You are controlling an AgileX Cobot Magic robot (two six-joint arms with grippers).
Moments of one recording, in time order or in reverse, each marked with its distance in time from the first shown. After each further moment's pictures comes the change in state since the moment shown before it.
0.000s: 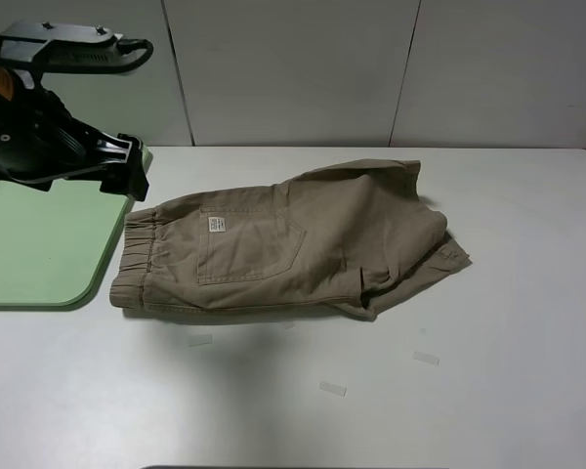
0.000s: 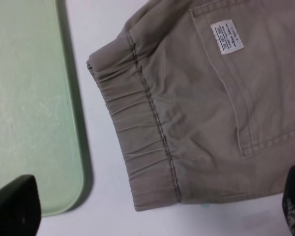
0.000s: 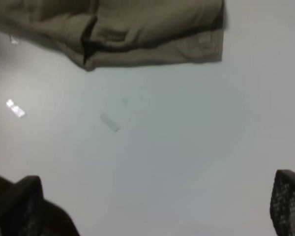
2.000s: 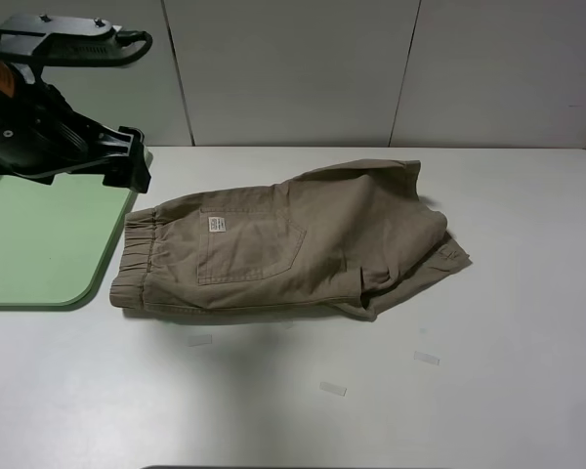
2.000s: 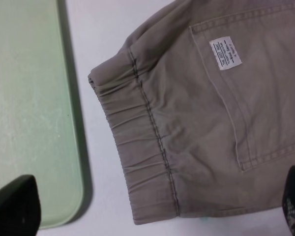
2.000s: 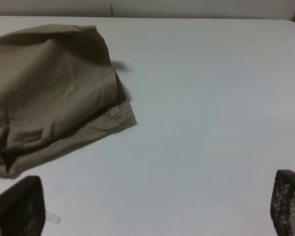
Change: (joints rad) left arm 0.000 0.000 0.000 0.022 -0.030 -0.025; right arm -0.360 -0.396 0.186 0.008 -0.131 0.077
